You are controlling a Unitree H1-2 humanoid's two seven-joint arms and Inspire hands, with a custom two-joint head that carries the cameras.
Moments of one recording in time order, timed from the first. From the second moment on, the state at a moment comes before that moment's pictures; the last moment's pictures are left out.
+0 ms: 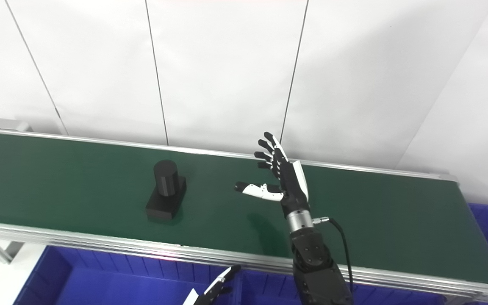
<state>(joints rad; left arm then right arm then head) 0.03 0.11 -0.78 0.43 0.14 -0.43 0.47 -0.55 -0.04 0.15 0.73 -0.07 -0.44 -0.04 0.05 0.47</state>
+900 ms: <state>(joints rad) 0.03 0.10 -0.78 0.41 0.14 -0.43 0.44 -0.64 -0.09 0.24 0.89 -0.37 -0.41 -0.18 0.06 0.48</state>
